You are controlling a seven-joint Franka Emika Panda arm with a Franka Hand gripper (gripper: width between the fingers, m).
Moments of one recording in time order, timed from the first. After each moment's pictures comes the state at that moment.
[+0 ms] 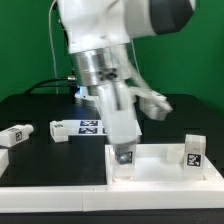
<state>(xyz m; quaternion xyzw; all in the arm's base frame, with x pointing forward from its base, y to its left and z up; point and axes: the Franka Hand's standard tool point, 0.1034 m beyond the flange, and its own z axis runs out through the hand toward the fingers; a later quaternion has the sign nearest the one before) 0.626 0.009 0.065 -0.76 0.65 0.02 0.09</state>
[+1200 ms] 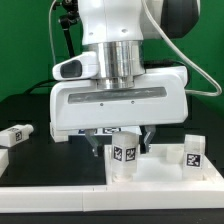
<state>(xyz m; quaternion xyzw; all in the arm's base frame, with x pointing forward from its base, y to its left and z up) 0.627 0.003 0.069 -1.00 0.06 -0.06 0.04</state>
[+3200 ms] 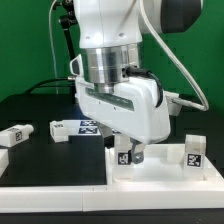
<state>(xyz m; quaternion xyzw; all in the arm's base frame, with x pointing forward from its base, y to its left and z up) 0.623 0.004 0.068 -0.87 0.50 0.02 0.05</state>
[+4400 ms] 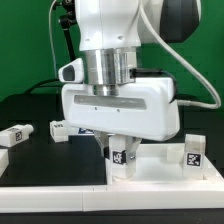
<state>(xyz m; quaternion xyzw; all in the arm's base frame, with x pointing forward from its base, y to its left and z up) 0.630 -0.003 0.061 -0.90 0.42 -0.03 0.05</state>
